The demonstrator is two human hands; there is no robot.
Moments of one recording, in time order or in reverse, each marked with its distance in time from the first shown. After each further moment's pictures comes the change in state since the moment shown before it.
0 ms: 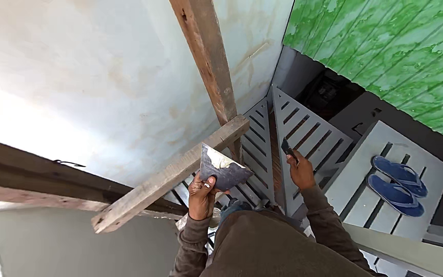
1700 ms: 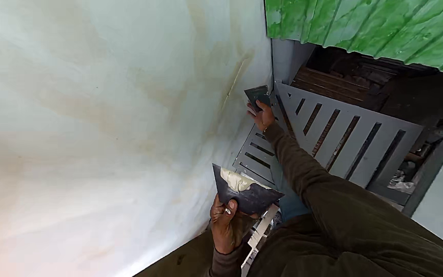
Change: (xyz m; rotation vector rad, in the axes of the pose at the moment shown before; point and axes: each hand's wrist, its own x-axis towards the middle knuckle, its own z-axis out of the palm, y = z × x) left_hand 0.312 -0.085 0.164 0.167 0.011 -0.206; right_hand 0.523 -0.035 0.130 1.910 0.004 0.553
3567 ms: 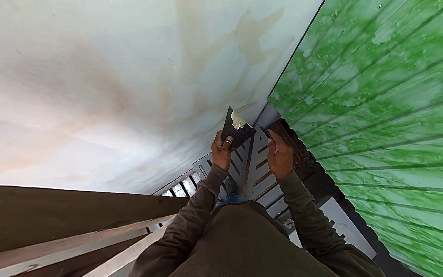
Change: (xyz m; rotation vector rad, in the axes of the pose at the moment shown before) left_hand 0.141 0.036 0.153 0.285 0.274 0.182; right_hand -0.238 -0.226 0.166 -1.810 -0.336 -0.867
